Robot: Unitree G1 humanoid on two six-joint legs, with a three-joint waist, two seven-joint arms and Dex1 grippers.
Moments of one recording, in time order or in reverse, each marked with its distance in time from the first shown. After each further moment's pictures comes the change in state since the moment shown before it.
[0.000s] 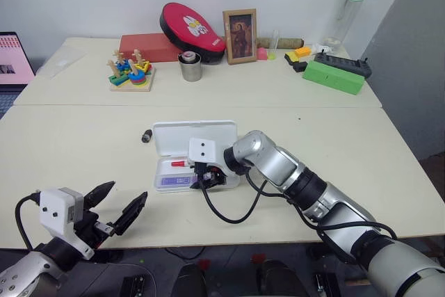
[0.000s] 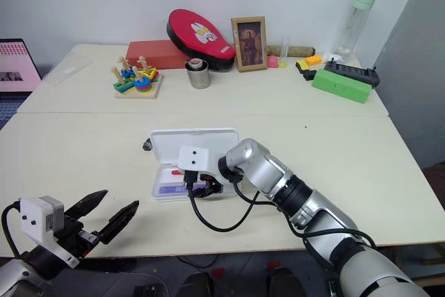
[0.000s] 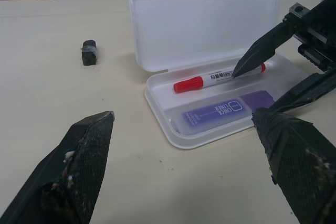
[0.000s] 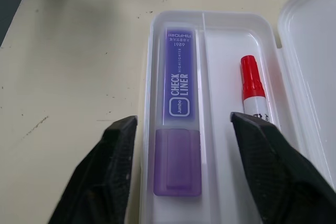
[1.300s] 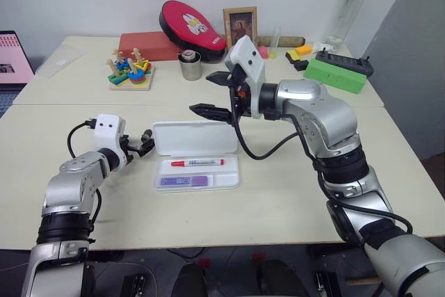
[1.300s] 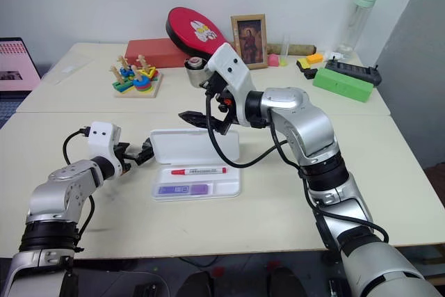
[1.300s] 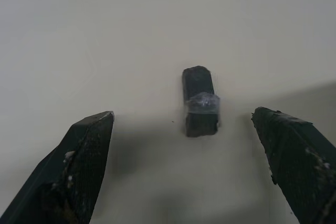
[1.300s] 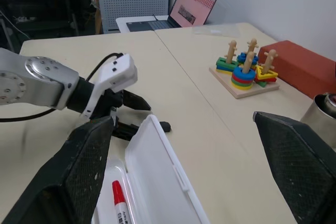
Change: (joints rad) left arm -0.972 0.155 -0.405 0.927 0.333 0.163 0.170; right arm -0.095 -0.089 -0.463 -0.308 0.304 0.239 -0.221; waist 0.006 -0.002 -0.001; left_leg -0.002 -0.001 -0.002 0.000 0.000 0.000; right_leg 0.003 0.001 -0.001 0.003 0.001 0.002
